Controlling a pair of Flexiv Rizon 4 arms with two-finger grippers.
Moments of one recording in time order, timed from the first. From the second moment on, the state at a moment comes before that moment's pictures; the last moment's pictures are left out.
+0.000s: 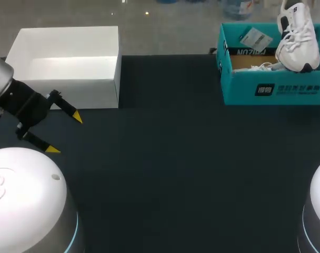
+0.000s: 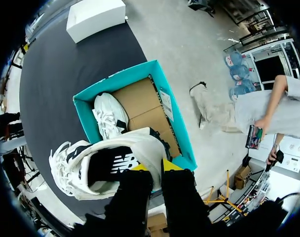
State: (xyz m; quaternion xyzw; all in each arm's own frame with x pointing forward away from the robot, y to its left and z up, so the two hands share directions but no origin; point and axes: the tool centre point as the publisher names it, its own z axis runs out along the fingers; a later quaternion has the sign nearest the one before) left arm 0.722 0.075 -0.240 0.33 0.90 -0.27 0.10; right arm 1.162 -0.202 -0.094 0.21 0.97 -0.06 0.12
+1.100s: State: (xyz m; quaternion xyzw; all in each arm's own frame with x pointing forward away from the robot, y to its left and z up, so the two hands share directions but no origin) left arm 0.722 0.075 -0.240 0.33 0.90 -0.27 0.10; right arm 1.162 -0.242 -0.128 0.66 0.75 -0.01 0.06
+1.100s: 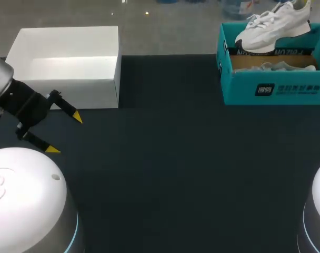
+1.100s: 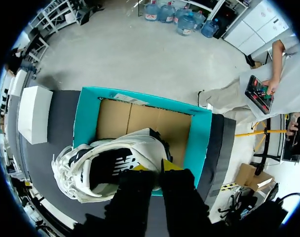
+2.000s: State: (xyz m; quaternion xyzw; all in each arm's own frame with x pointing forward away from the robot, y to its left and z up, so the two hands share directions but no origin) left arm 0.722 0.075 -0.240 0.33 0.90 -0.27 0.10; right arm 1.147 -0.274 -0.133 0.78 0.62 0.01 0.06
